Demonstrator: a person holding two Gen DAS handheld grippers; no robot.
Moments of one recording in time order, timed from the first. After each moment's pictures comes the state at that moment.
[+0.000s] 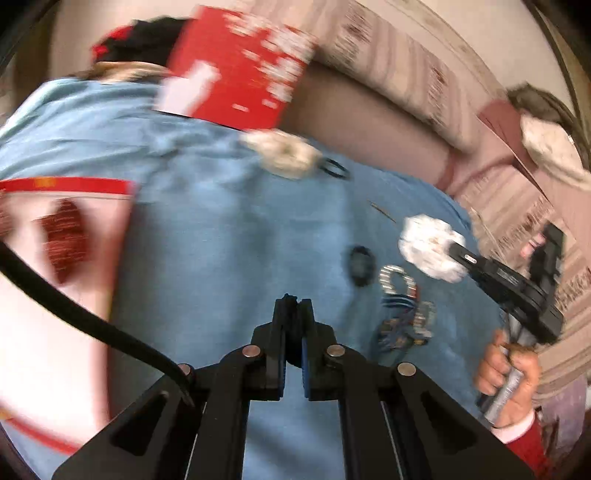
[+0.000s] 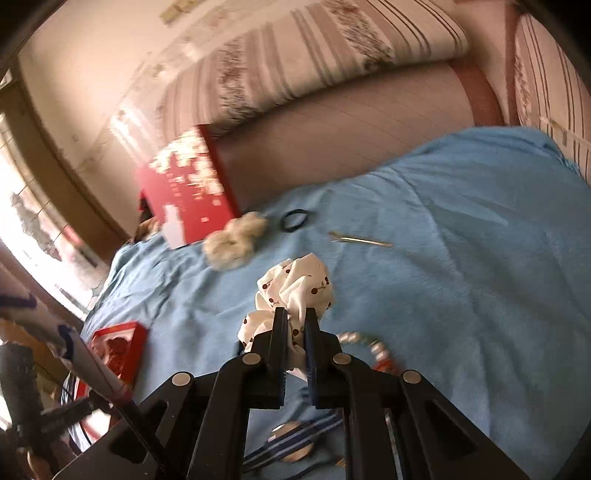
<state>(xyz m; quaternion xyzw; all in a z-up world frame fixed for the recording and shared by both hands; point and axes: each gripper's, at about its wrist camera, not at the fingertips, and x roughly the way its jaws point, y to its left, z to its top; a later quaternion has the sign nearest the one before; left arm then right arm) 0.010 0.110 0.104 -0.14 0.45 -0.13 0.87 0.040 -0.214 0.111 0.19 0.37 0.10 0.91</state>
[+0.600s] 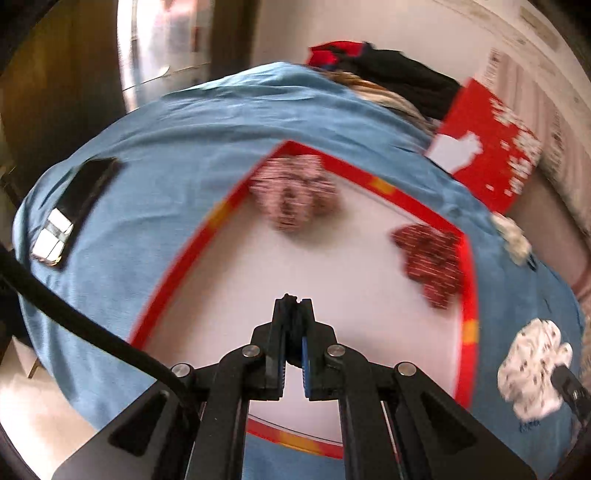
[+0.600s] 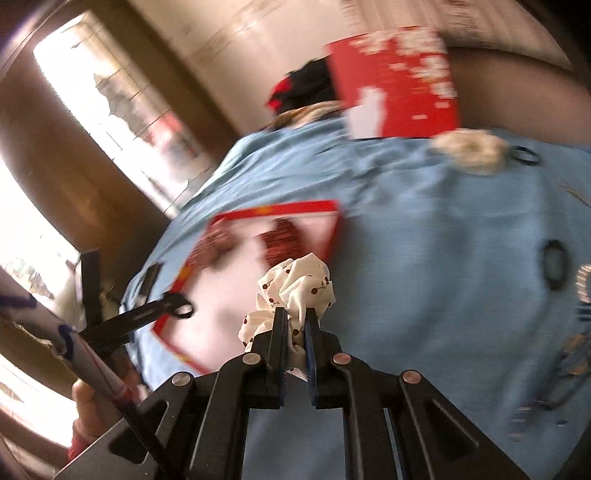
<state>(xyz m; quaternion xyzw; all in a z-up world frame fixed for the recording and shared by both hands) -0.045 0.361 0.075 -0.19 0.45 0.17 0.86 -0.010 0.062 0.113 0.11 0.44 0.31 0.83</state>
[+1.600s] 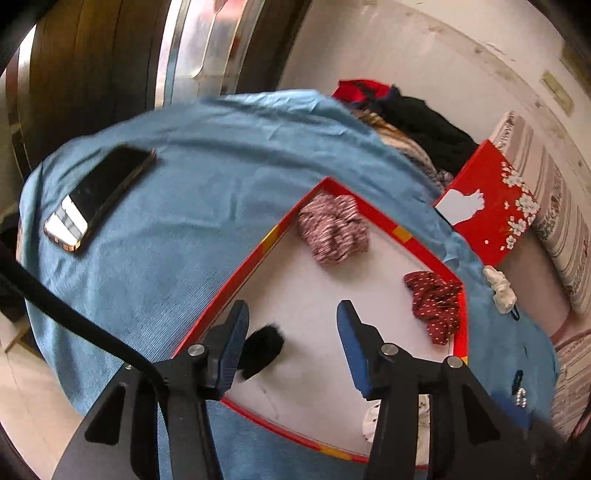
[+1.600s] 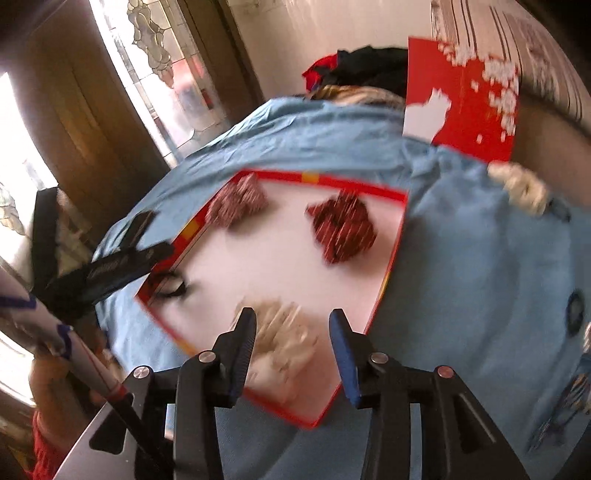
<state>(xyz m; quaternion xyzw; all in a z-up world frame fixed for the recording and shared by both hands) -0.079 0.387 0.092 -0.25 0.37 0.17 0.88 -0.017 0.159 0.104 -0.02 0.44 0.30 0.84</state>
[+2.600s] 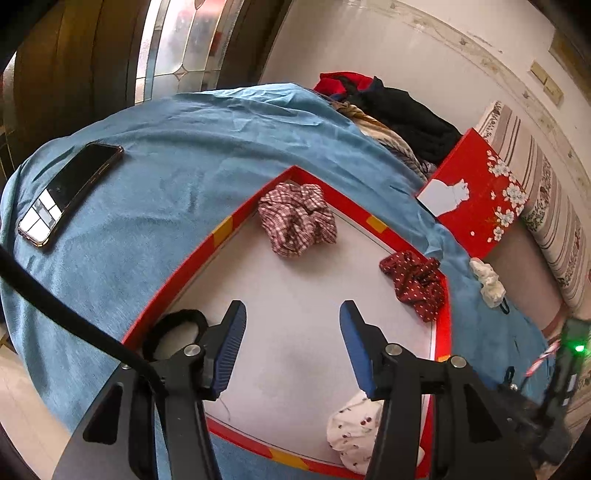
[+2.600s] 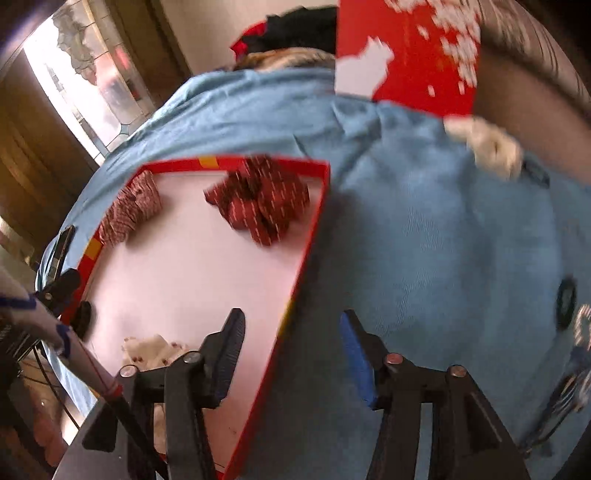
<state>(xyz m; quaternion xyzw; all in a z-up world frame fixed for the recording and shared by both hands) -0.059 0.367 0.085 -0.26 0.38 0.14 0.88 0.057 0.130 0.055 0.00 0.52 0.20 0.83</state>
